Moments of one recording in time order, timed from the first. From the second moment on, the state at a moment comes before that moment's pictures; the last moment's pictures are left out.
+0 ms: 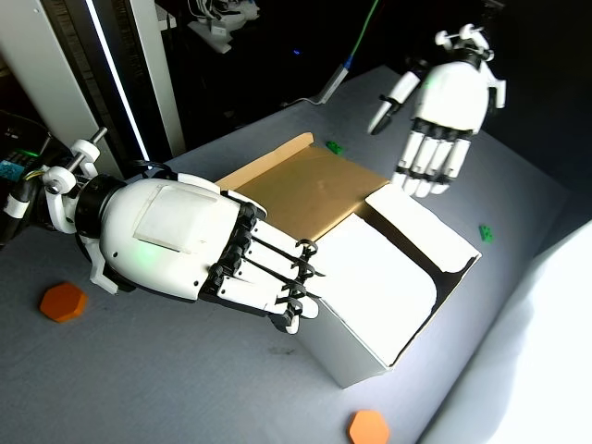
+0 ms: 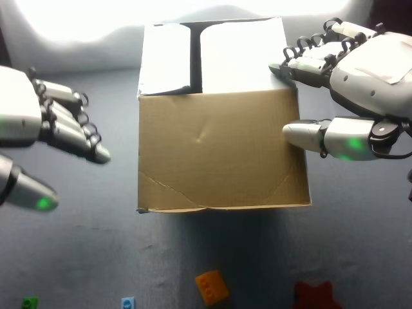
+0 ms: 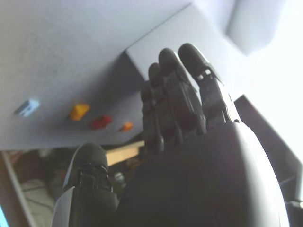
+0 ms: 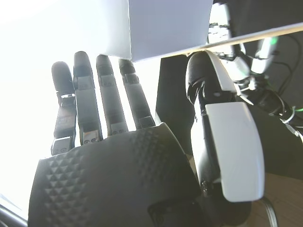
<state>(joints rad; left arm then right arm) 0.37 -0.86 1.45 1.61 -0.90 -0.29 -0.27 -0.94 0.90 0.38 0.53 -1.49</state>
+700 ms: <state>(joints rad) 0.52 -0.85 1.22 1.54 -0.84 -0.14 -0.20 -0.77 0.89 0.51 0.53 -1.37</state>
